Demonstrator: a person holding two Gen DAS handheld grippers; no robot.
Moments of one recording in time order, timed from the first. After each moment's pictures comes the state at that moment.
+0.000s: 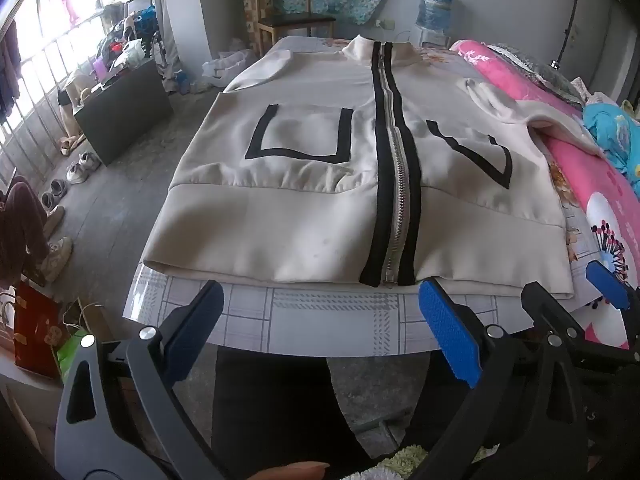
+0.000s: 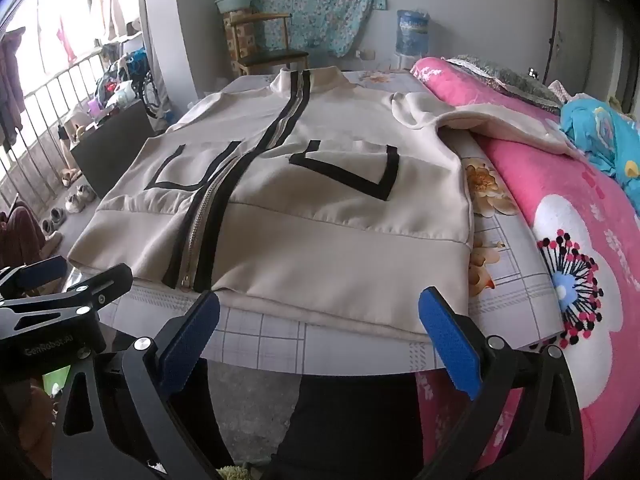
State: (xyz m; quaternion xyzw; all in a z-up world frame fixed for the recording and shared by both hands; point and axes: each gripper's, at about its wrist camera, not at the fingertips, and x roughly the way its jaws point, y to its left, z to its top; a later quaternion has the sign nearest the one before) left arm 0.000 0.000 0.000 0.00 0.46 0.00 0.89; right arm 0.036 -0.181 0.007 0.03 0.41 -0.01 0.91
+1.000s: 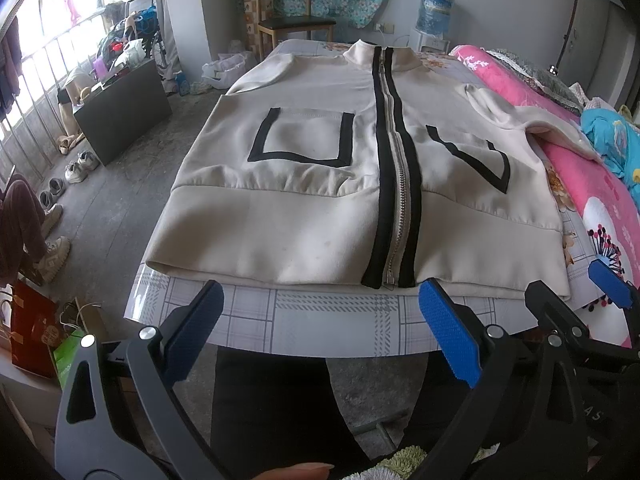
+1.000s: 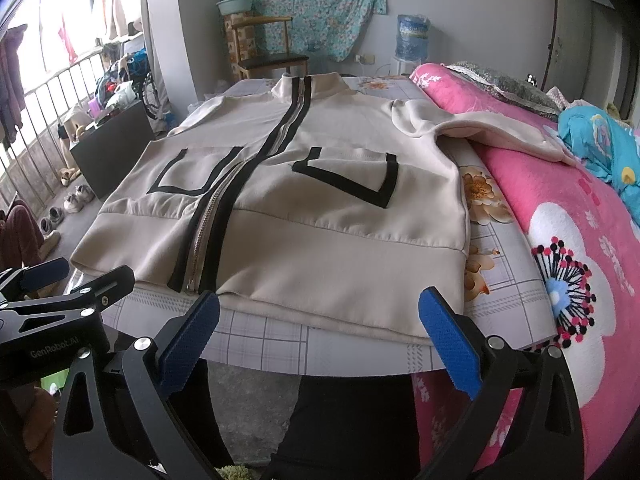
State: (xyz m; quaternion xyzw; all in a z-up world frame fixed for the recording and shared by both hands) left arm 0.000 0.000 0.001 0.00 0.46 0.00 0.89; right arm 0.033 -0.179 0.013 0.03 0.41 -0.01 0.91
